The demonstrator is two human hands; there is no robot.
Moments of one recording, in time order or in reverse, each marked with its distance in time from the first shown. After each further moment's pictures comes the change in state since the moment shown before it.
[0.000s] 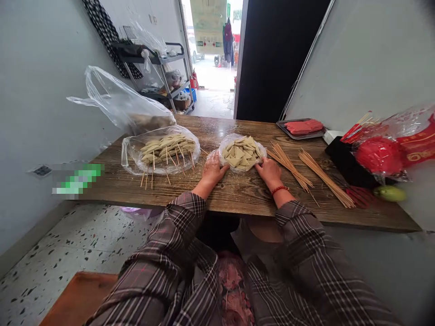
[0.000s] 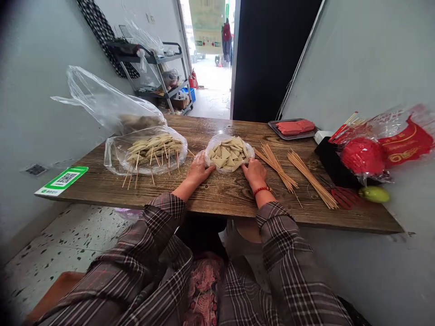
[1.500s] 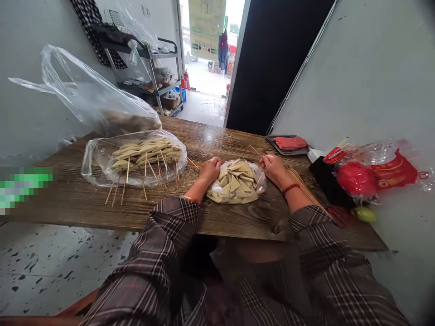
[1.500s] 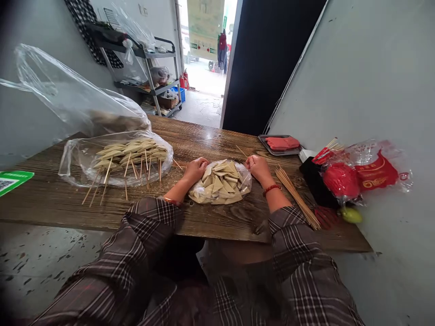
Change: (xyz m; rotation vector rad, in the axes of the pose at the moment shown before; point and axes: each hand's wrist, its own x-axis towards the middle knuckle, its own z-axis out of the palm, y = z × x) left_hand 0.059 0.030 0.007 -0.553 0.028 -0.254; right_hand 0.082 0.041 -0.047 0.475 -0.024 -0.162
